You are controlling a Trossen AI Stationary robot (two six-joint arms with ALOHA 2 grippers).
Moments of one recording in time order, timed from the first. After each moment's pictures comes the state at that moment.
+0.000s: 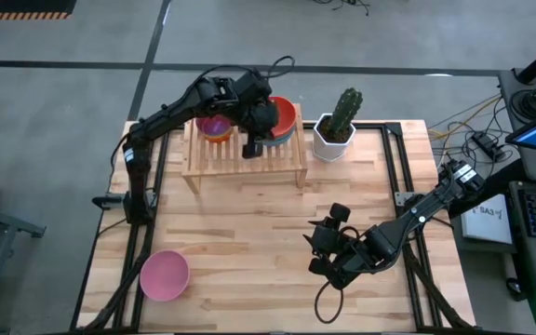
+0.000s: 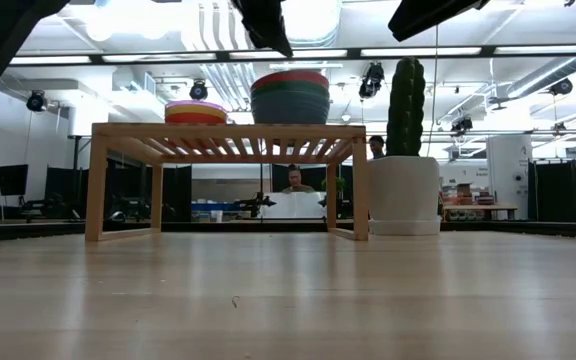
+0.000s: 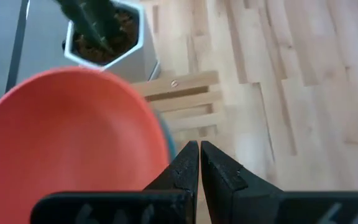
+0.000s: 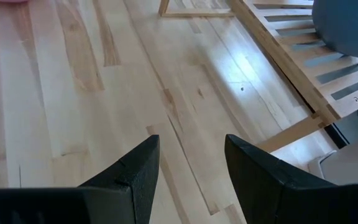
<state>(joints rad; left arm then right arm) 0.38 1.94 2.30 -1.29 0.17 0.43 0.60 1.60 1.30 -0.81 0.84 0.64</state>
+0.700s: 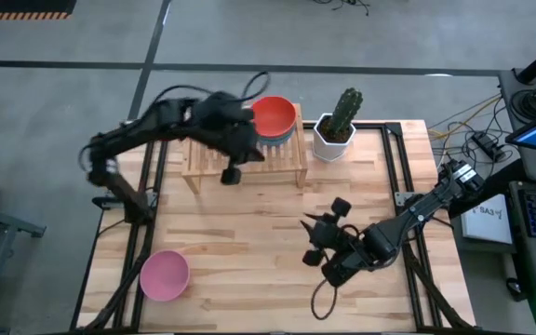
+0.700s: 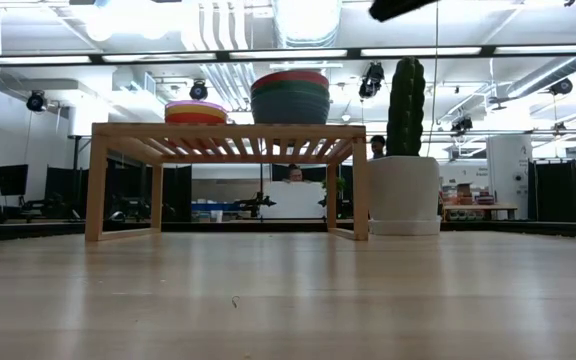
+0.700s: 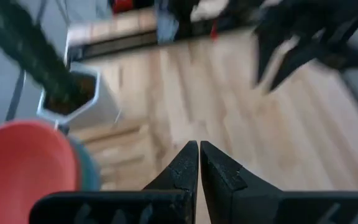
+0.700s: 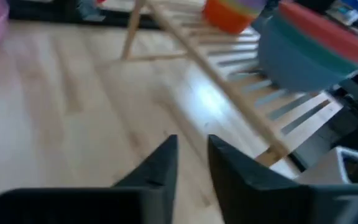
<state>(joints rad) 0.17 1.63 2.03 -1.13 0.16 0.31 0.57 1.59 1.30 -0.72 1.04 0.58</state>
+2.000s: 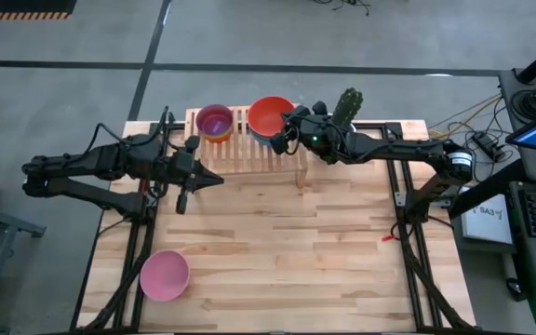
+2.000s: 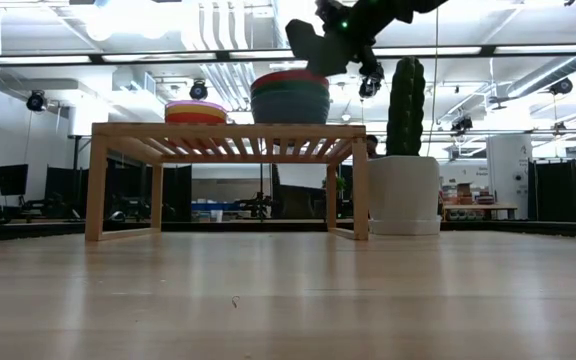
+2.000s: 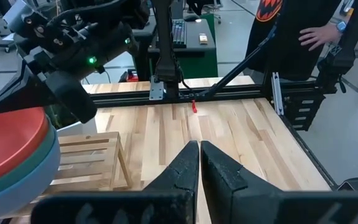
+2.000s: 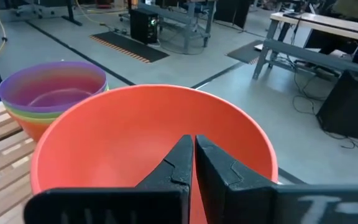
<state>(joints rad) 0.00 0.90 1.08 -0.45 0.05 0.04 -0.26 1.59 1.30 0.00 0.61 0.09</state>
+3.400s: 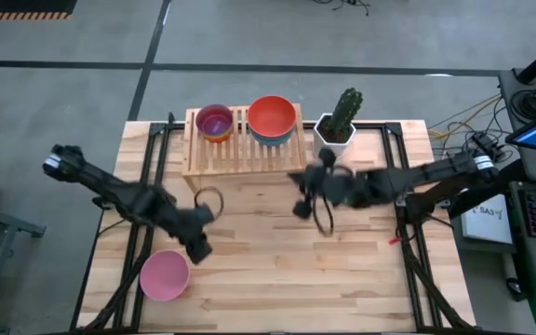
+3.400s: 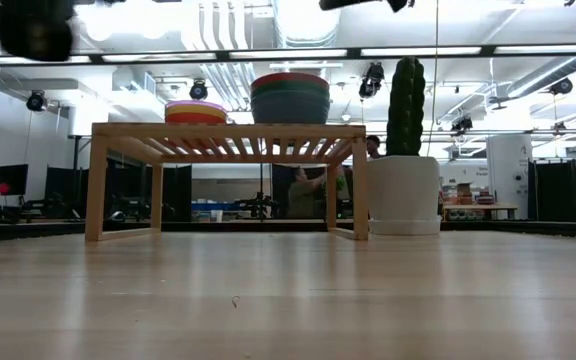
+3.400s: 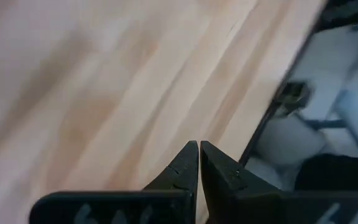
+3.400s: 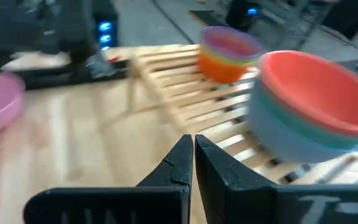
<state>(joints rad) -0.45 1.18 1.03 -0.83 0.04 -1.14 0.20 1.40 1.28 -0.34 0.63 0.14</state>
